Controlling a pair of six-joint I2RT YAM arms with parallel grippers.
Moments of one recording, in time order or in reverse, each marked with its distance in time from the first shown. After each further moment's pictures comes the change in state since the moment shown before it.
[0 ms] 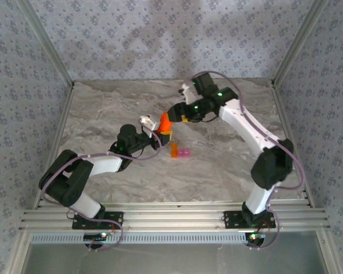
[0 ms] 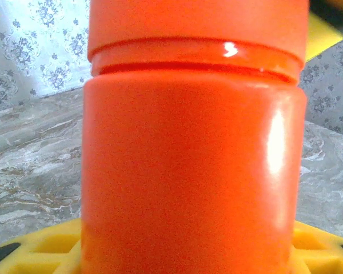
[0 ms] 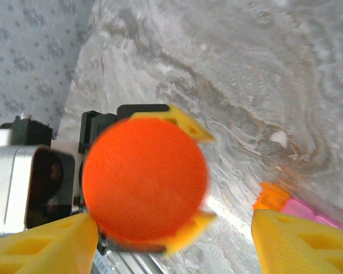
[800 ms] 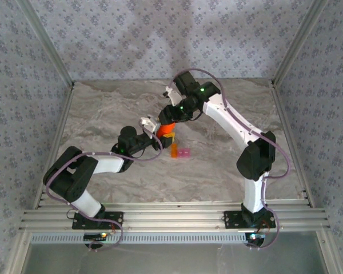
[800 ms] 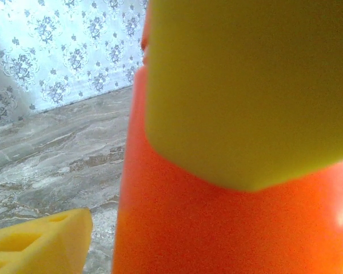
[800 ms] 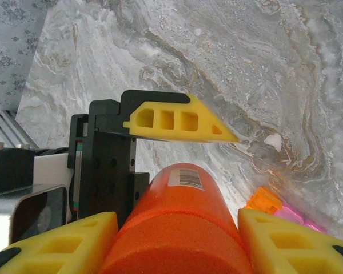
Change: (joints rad) left arm -0.008 0.059 -0.022 0.140 0.001 0.010; right arm 0.135 0.217 0.293 -0.214 0.134 -0.117
